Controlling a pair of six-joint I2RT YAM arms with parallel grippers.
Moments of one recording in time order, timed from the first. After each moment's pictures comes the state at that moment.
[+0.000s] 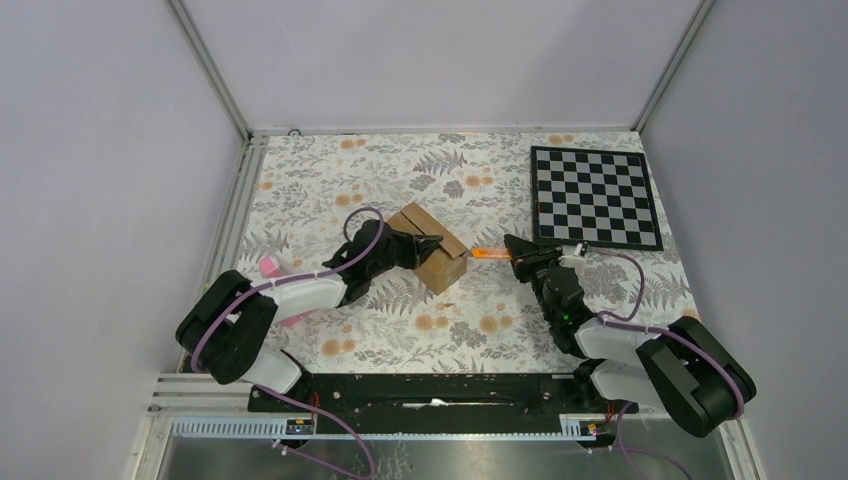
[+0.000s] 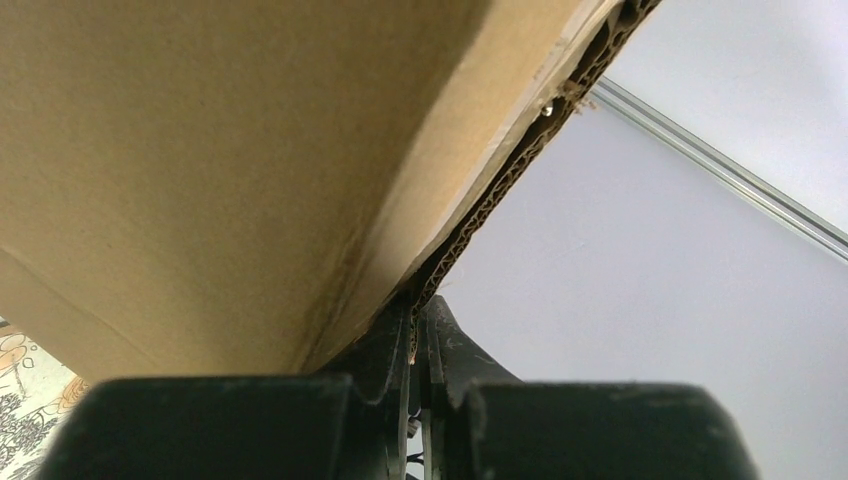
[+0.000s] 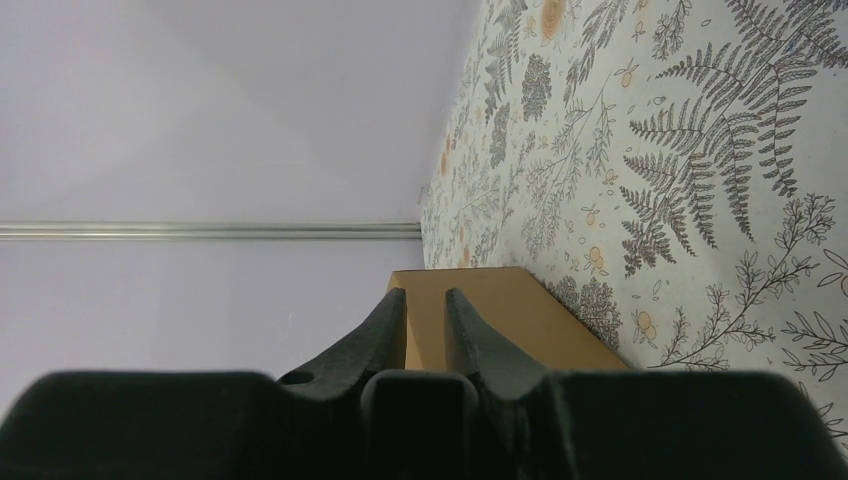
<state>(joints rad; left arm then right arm) -0.67 1.46 0.63 0.39 0.08 -1.94 0.55 1.20 0.13 0.95 0.37 1.46</state>
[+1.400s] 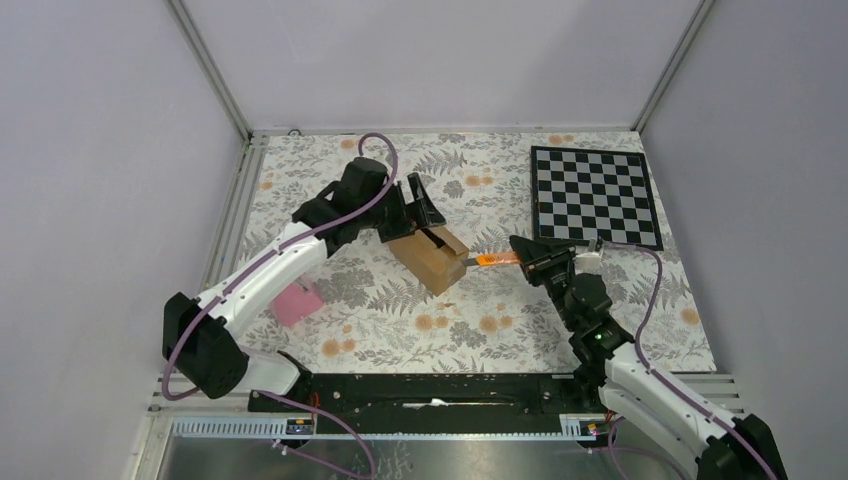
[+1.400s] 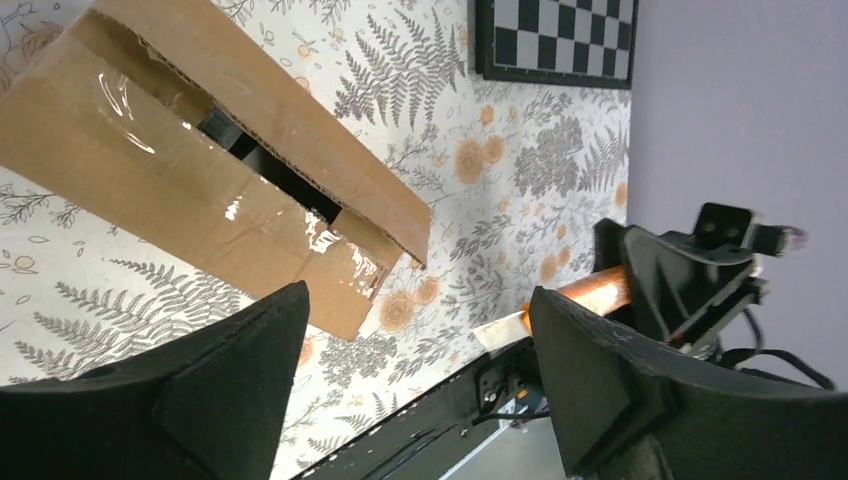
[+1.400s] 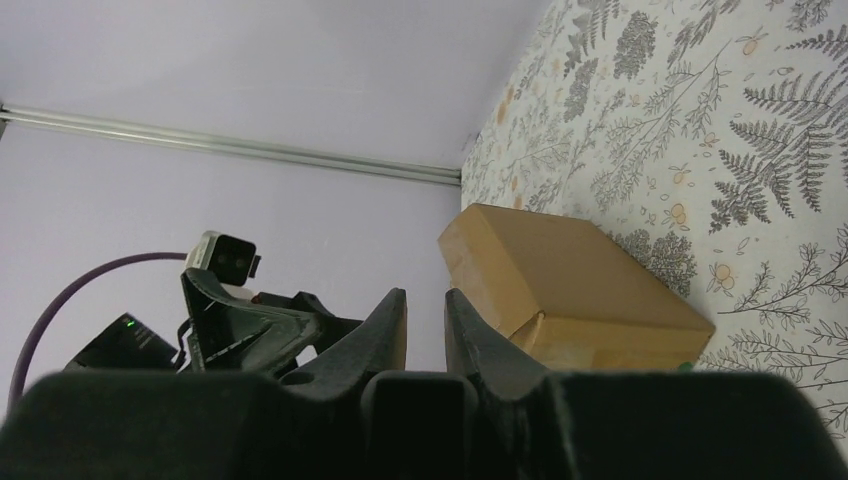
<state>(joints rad) -0.60 1.38 1.22 -0.49 0.22 -0.84 0.55 0.70 0.18 0.47 0.25 1.37</state>
